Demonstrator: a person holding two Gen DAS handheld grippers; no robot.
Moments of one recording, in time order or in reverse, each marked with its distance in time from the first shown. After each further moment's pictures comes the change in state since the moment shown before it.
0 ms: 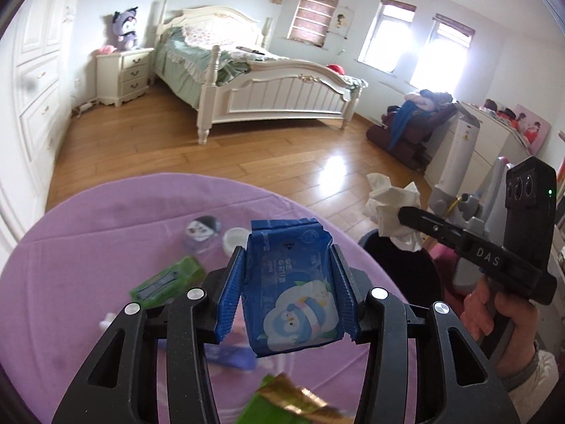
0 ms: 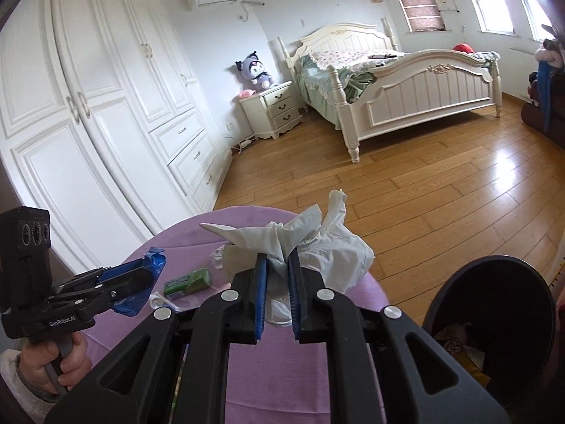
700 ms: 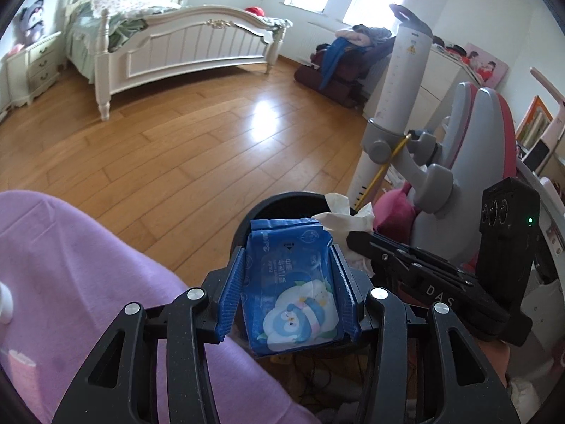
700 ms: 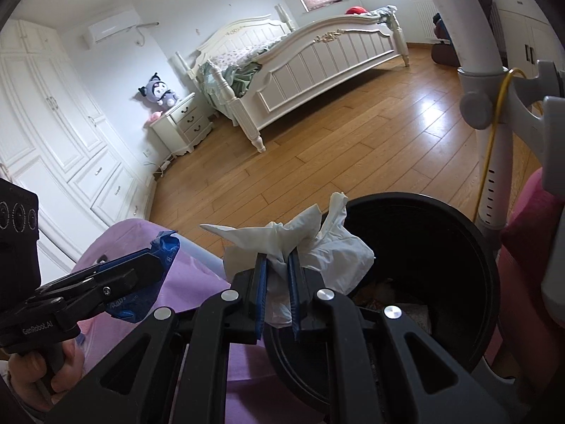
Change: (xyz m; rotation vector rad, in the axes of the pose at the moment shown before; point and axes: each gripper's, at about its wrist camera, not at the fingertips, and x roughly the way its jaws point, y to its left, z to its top) left arm 0.188 -0.169 -0.008 0.173 0.228 -0.229; right arm -0.020 -0.174 -0.048 0.291 -0.006 -0.224
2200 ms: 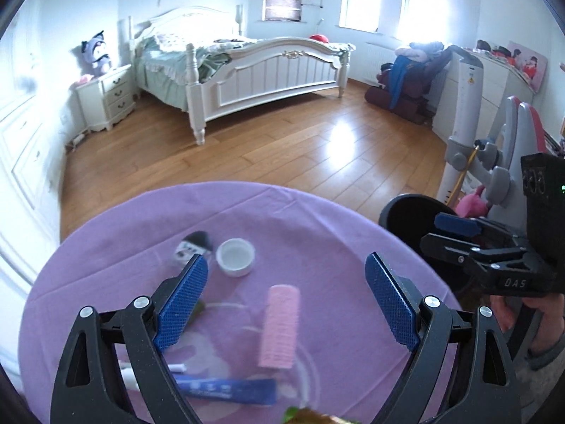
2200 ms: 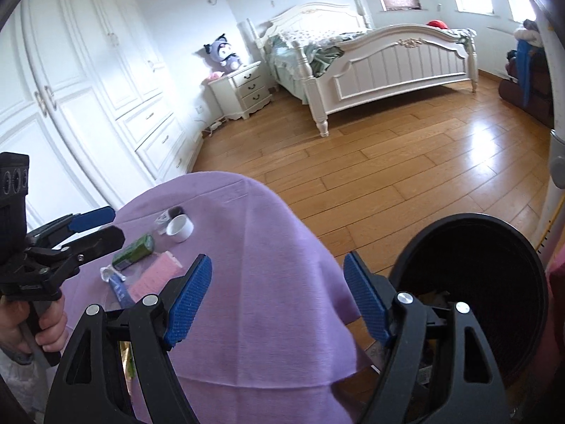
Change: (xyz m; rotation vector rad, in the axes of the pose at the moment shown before) left arm -0.182 0.135 -0.056 0.014 -0.103 0.348; right arm 0.014 0.164 -0.026 -0.307 0.100 0.168
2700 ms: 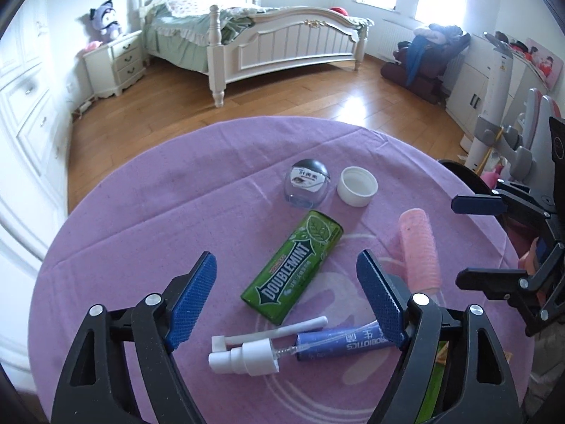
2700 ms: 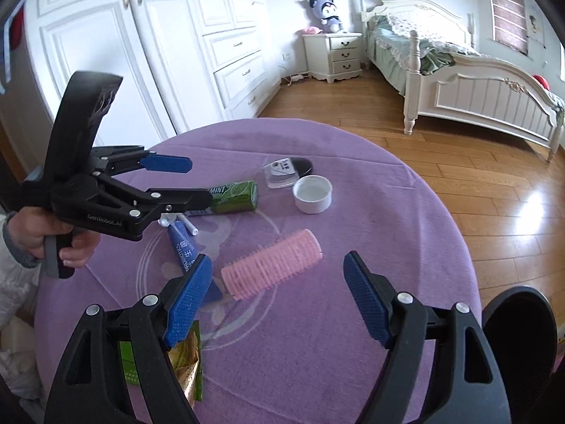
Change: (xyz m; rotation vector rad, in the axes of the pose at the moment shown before) left arm 0.019 0.109 -0.040 -0.030 0.131 -0.002; right arm 0.063 0.115 -0.011 -0.388 0.186 0.125
